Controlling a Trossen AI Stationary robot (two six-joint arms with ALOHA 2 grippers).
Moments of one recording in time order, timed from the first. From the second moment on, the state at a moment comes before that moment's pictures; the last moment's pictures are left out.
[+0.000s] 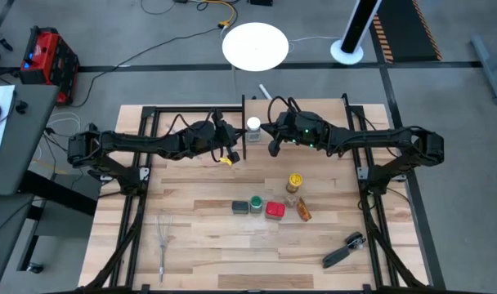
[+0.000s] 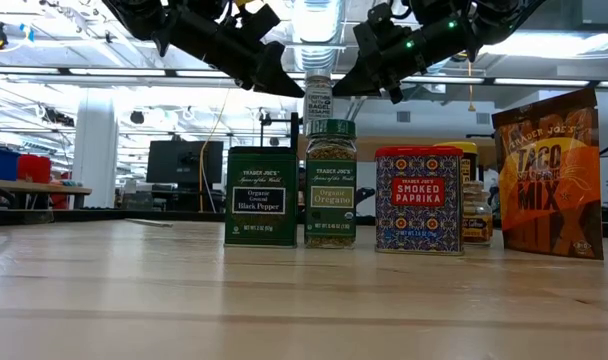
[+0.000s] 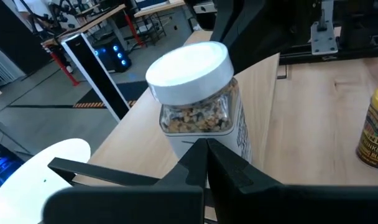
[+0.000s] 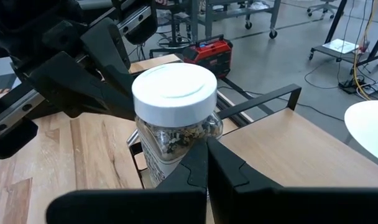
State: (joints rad) left arm 0.23 1.43 0.85 0.33 -0.29 0.27; right arm -0.29 1.43 0.88 0.29 0.16 0.07
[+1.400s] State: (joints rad) left arm 0.09 1.31 0.85 0.12 -0.43 0.34; right arm -0.24 1.36 0.88 0.09 0.24 0.11
